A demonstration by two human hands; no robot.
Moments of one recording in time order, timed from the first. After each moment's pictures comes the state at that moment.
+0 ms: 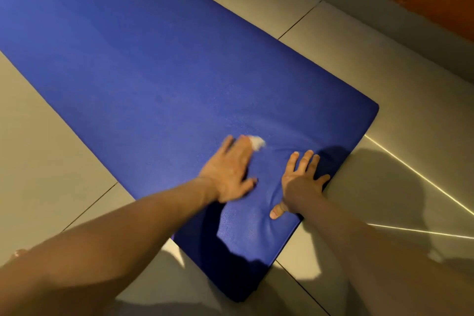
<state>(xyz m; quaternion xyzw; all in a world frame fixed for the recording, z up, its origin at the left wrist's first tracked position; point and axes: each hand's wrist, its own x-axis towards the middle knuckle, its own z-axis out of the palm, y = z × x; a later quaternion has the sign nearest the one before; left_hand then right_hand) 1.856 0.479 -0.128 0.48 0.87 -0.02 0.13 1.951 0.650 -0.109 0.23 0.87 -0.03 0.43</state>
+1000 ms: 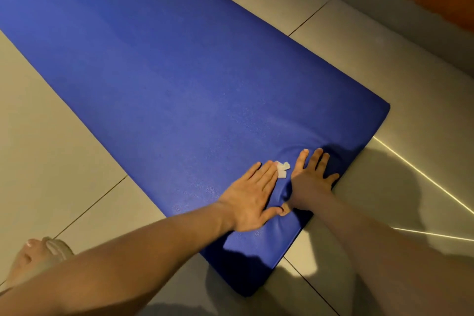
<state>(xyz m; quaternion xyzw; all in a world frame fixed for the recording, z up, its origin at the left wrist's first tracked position) 1.923 0.476 -0.135 0.53 0.83 -0.03 0.18 1.955 0.650 -0.108 0.24 0.88 -0.04 0.41</state>
